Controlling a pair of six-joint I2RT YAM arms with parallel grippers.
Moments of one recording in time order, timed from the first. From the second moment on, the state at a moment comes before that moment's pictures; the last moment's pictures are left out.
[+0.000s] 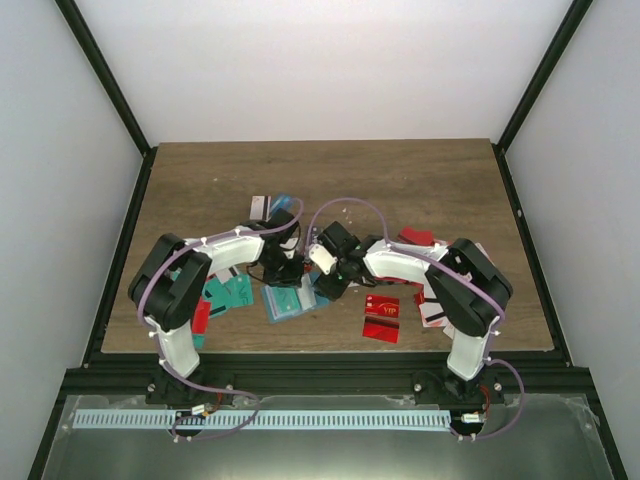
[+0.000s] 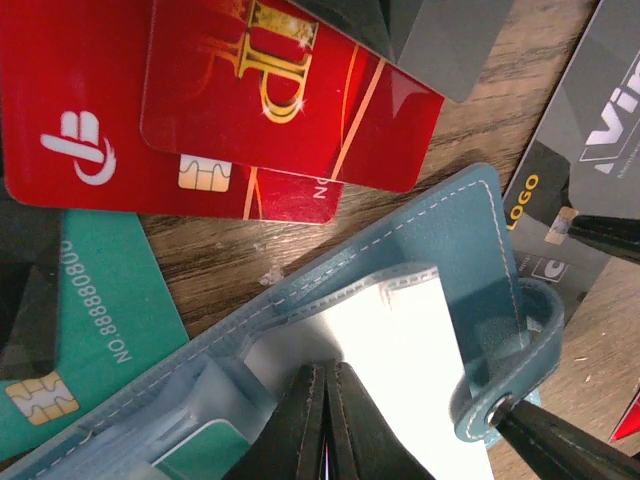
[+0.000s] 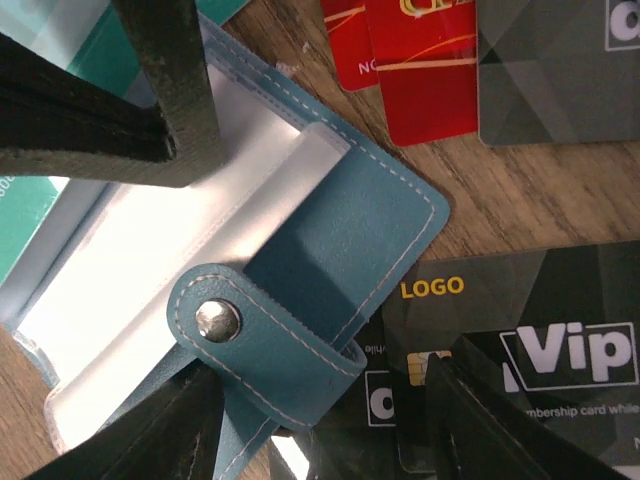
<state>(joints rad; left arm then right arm) -0.58 1.81 1.08 -0.63 0.36 -0.52 0.79 1.80 1.07 -0.44 -0.19 -0.17</state>
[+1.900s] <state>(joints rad) -0.59 1.83 1.08 -0.61 0.39 -0.47 0.83 1.67 0.82 -0.17 -0.15 -0.10</state>
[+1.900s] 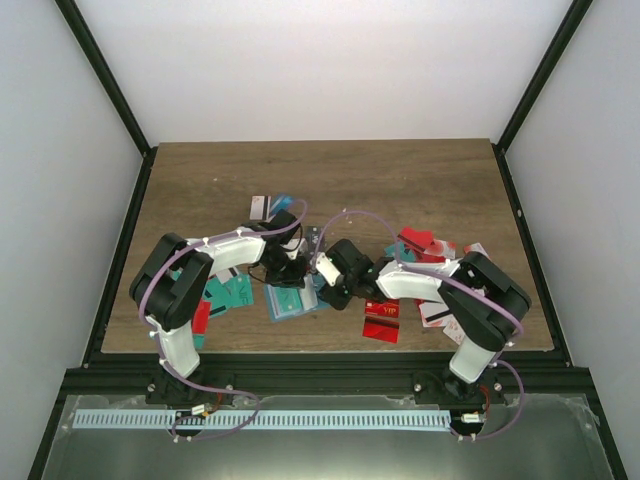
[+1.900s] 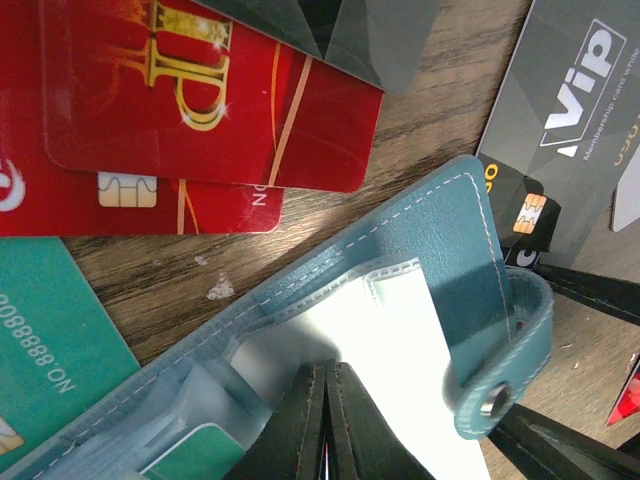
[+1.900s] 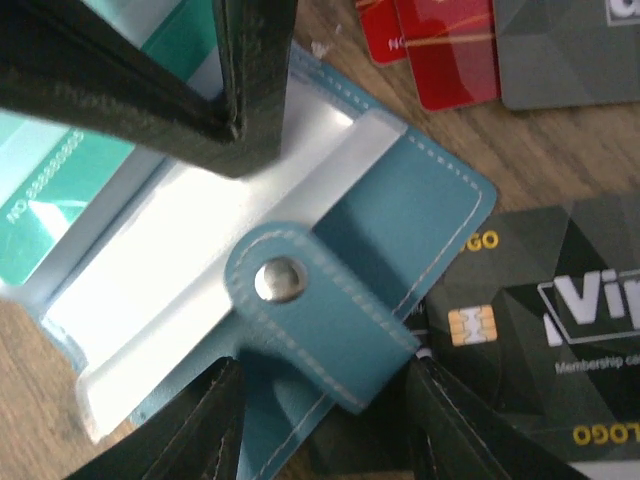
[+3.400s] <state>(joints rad) -0.59 1.83 1.08 -0.62 0.40 -0.42 0.84 1.74 0.89 0.01 0.01 -0.09</state>
